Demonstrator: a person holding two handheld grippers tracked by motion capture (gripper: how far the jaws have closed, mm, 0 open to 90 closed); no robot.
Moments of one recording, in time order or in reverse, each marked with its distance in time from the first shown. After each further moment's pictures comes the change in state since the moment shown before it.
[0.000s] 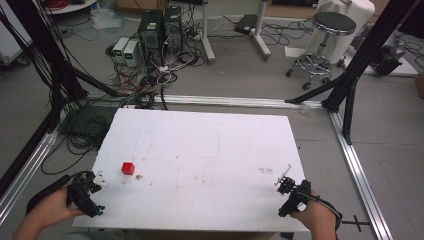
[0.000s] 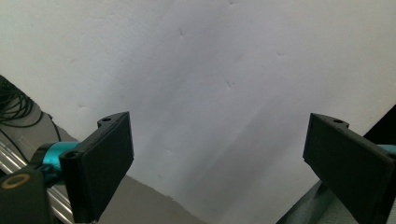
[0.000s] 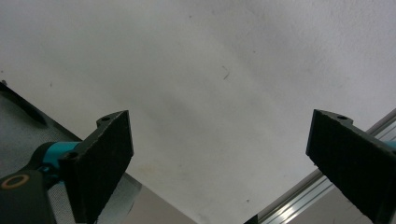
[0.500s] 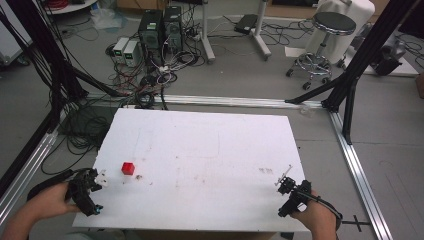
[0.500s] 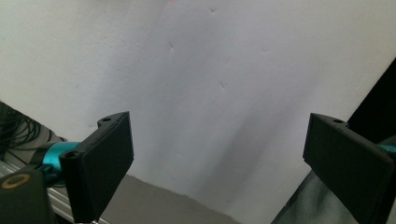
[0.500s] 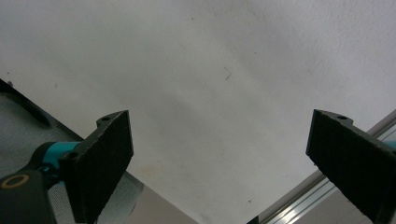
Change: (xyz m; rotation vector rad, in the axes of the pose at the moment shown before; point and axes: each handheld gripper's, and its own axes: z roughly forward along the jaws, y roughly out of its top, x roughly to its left) left arm 0.007 0.011 -0.010 0.039 -0.050 0.164; right arm 0.000 -0.001 -0.001 -0.011 0.002 0.006
